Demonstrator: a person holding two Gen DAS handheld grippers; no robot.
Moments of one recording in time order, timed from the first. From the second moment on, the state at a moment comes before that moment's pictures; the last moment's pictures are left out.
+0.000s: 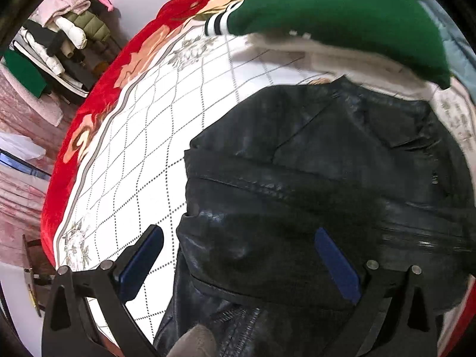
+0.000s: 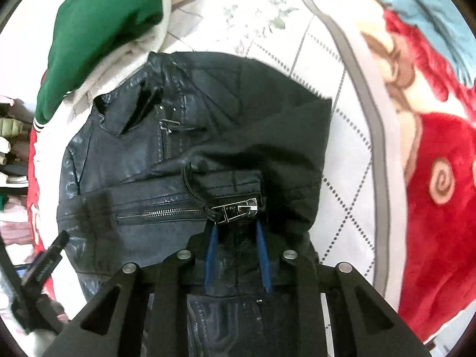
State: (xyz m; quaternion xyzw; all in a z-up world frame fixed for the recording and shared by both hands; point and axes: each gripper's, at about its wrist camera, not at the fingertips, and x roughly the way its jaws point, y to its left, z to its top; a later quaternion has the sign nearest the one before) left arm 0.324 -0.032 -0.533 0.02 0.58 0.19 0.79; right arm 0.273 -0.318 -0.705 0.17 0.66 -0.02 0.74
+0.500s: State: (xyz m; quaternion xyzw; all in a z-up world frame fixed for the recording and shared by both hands) left arm 0.336 -0.001 -0.574 0.04 0.63 0.22 0.75; right arm 0.288 -0.352 -0.734 0.20 0.71 -0.04 0.68
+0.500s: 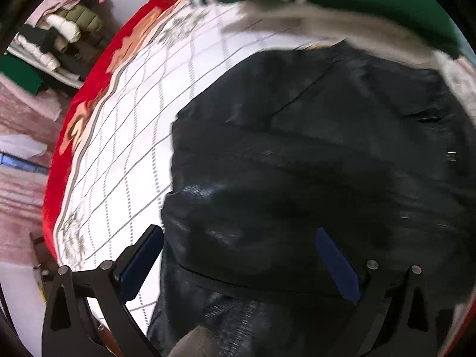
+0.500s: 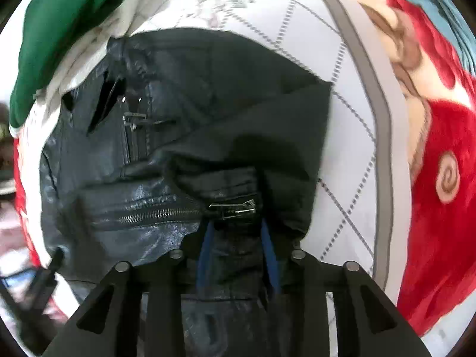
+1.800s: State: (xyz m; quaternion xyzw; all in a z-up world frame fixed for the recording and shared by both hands) left arm 0.175 -0.227 -0.529 0.20 0.63 0.21 0.72; right arm 0.176 -0.499 -0.658 0.05 0.77 0.02 0.63
